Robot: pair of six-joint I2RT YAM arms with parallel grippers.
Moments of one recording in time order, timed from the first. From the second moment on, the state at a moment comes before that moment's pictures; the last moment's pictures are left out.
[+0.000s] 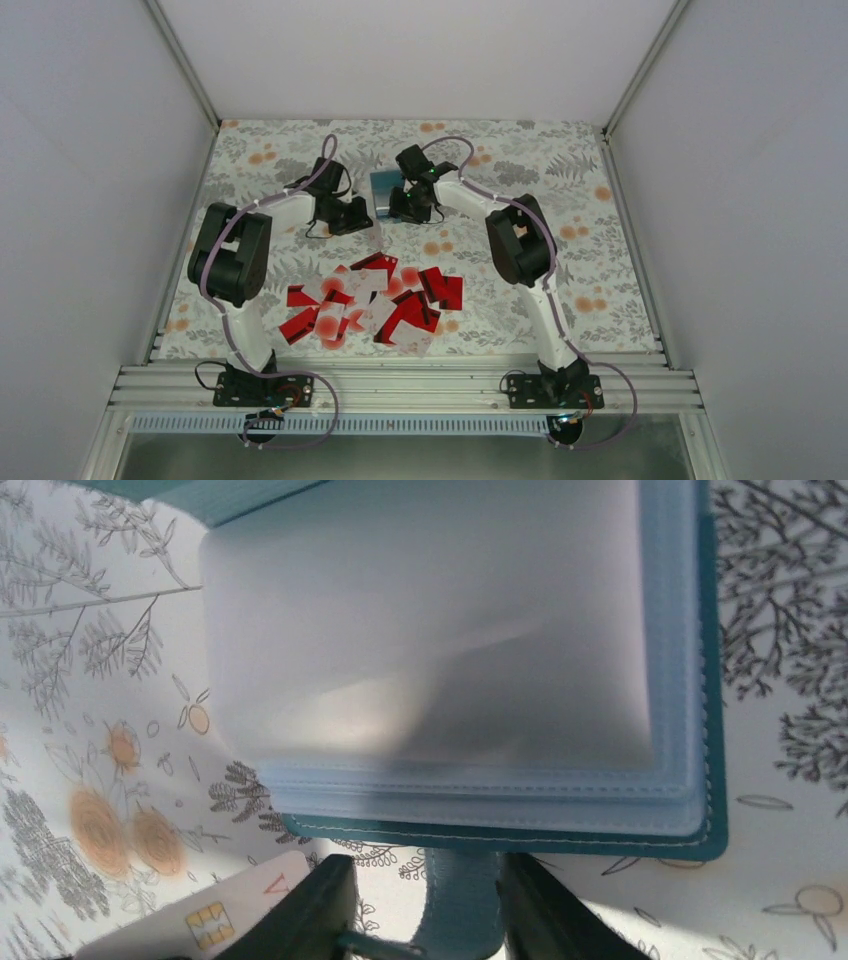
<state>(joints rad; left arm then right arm) -0.29 1.89 1.17 -0.36 0.47 -0.51 0.61 2.33 1.87 -0.68 -0.26 0.71</state>
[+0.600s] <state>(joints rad) -0.31 1.77 1.20 -0.47 0.43 -0.50 0.62 2.26 1.74 -0.66 -0.28 0.43</state>
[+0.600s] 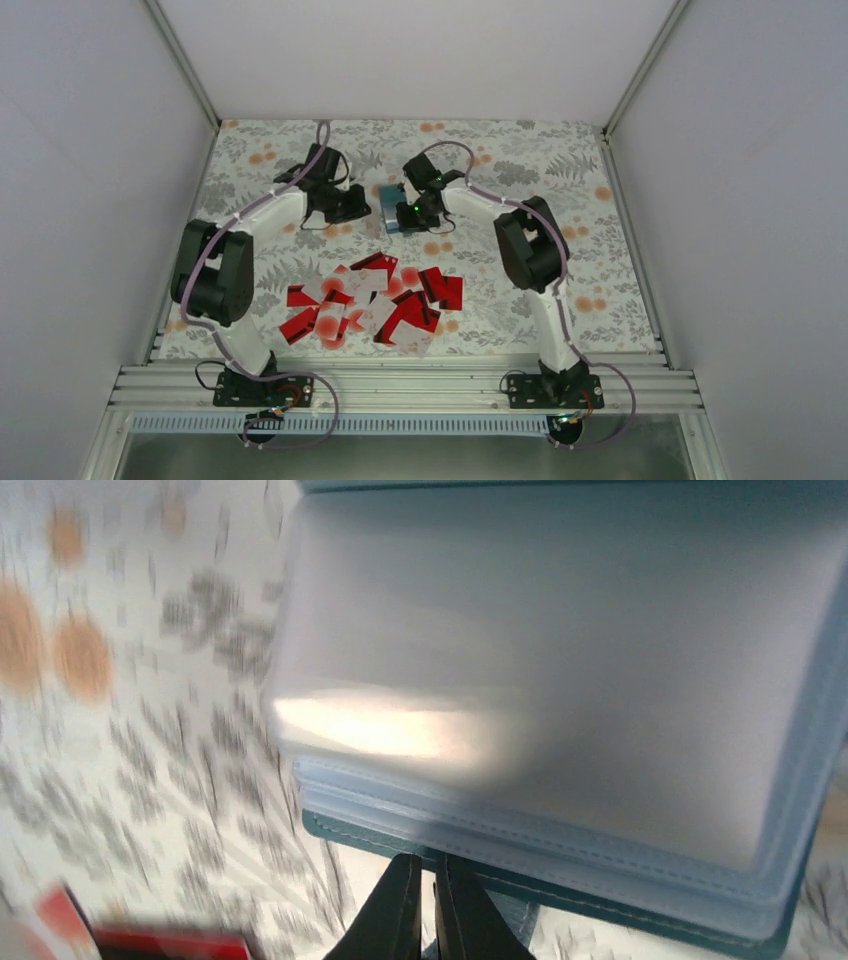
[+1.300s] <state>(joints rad) -0.33 1.86 1.34 -0.51 0.35 -0.44 0.59 1.83 1.22 -0.63 -0.23 0.18</state>
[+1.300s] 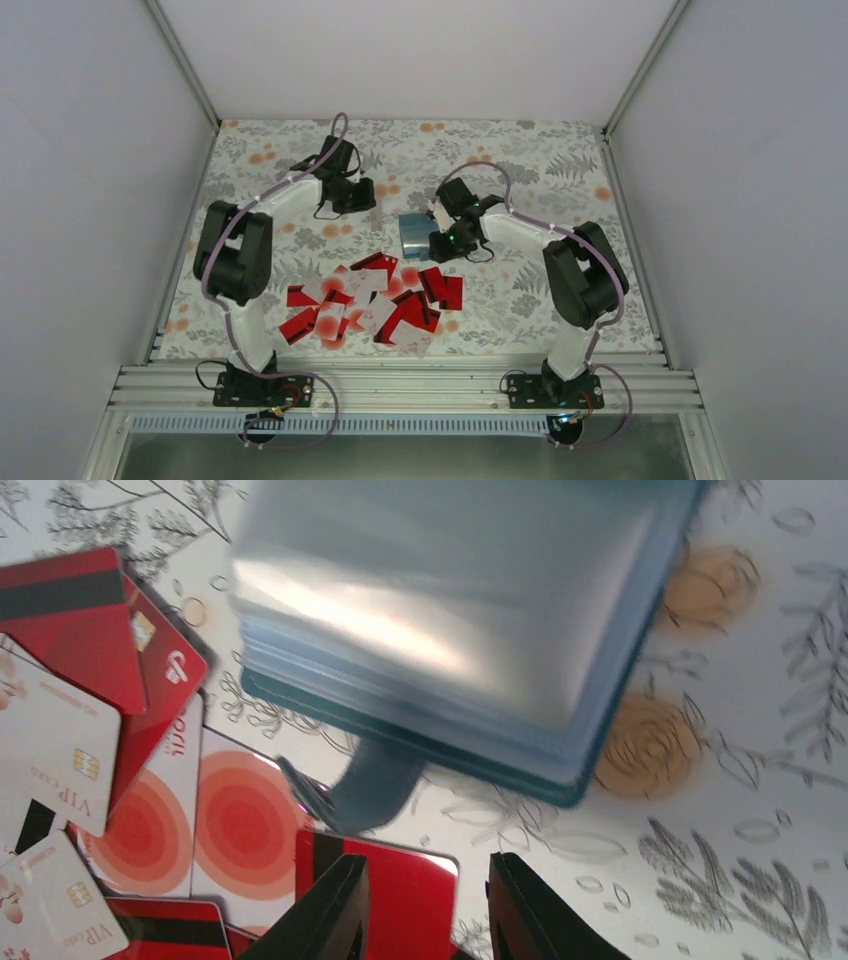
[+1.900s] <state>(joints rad) -0.42 2.14 1.65 -0.45 0.39 -0.38 0.53 1.75 1.06 -0.57 -0.22 0.35</state>
